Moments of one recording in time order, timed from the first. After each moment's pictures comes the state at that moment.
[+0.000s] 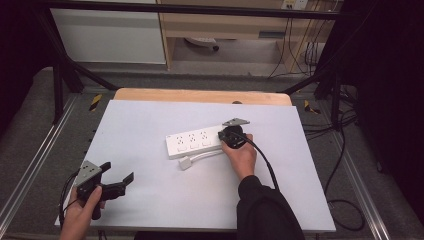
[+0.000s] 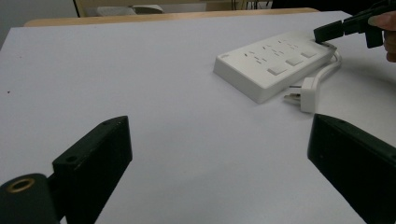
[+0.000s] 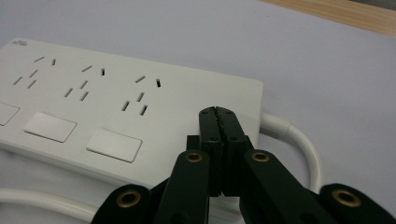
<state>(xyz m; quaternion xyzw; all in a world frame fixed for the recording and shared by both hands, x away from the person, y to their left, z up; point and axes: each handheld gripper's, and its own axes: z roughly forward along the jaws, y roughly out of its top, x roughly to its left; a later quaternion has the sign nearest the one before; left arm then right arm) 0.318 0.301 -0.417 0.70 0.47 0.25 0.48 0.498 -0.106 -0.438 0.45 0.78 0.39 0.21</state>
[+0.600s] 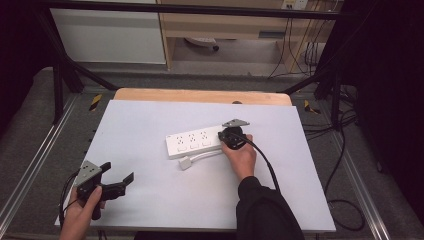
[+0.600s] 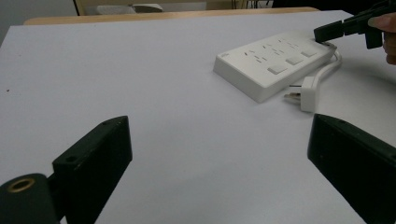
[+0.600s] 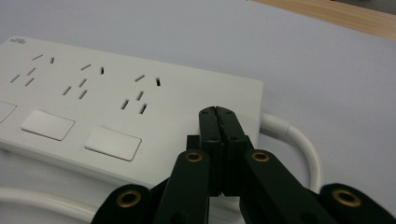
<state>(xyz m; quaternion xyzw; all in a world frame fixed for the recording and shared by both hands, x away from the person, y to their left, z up) 0.318 0.301 -0.417 0.70 0.47 0.25 0.47 0.496 -0.106 -0.441 0.44 0.77 0.40 0.22</state>
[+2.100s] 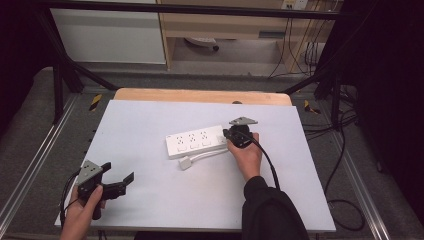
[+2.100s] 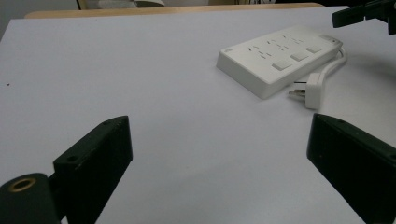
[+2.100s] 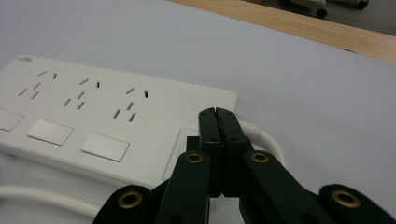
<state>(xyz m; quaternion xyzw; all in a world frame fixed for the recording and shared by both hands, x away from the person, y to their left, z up) 0.320 0.302 -0.420 0.70 0.47 0.25 0.47 0.494 -0.125 -0.427 0.45 0.76 0.42 0.22</state>
